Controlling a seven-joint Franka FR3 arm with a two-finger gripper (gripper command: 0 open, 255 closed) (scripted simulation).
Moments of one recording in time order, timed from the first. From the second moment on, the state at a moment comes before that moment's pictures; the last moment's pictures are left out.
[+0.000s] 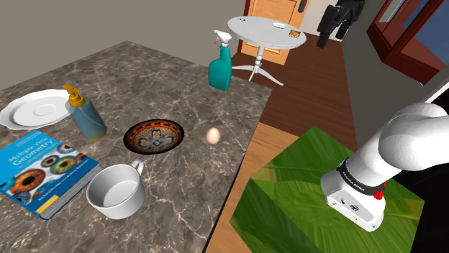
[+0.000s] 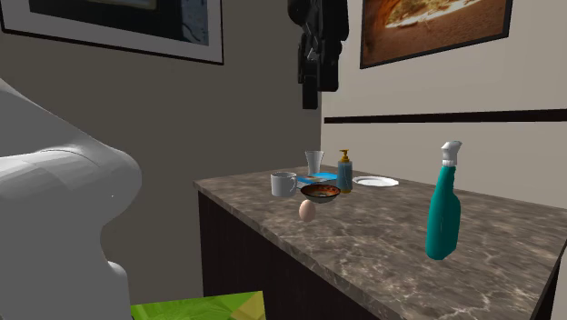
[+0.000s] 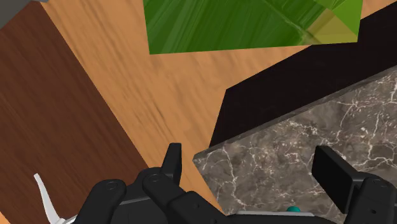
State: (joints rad) arm 0.00 -0.76 0.07 -2.30 -0.09 1.52 0.11
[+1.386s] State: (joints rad) arm 0.06 -0.43 0.45 -2.36 0.09 1.87 0.60
